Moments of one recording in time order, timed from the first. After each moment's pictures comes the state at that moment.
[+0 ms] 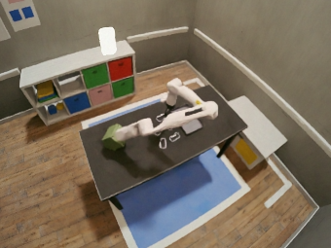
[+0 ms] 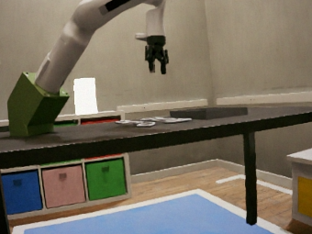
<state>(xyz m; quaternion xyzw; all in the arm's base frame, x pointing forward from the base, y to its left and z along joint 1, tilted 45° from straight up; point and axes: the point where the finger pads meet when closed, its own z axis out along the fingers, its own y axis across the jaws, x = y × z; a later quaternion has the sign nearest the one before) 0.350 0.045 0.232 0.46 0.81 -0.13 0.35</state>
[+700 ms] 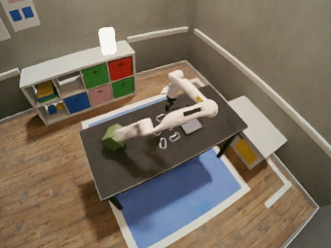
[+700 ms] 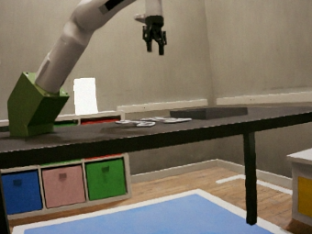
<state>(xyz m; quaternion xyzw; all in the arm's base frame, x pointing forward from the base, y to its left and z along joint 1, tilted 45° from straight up) 0.311 0.086 0.286 0.46 0.81 -0.13 0.34</state>
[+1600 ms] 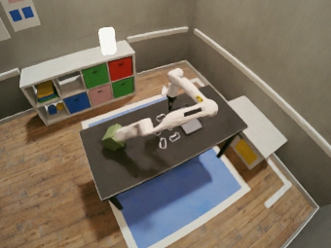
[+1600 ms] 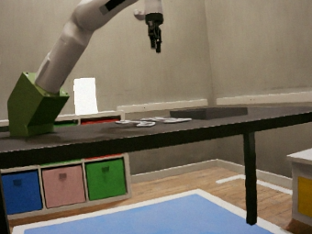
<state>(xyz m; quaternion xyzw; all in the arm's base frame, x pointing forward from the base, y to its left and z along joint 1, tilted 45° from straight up) 0.309 0.093 0.295 0.32 0.87 -0.18 0.33</state>
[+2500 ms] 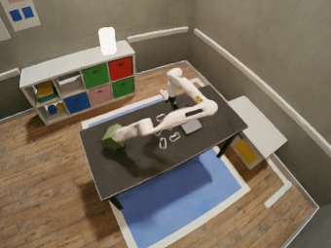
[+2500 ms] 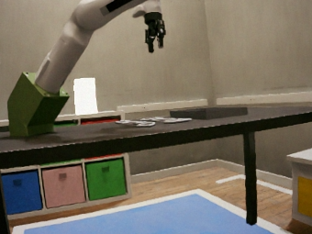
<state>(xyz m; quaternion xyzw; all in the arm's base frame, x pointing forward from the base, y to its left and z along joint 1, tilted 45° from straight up) 0.306 0.095 0.296 0.03 0.92 -0.28 0.26</state>
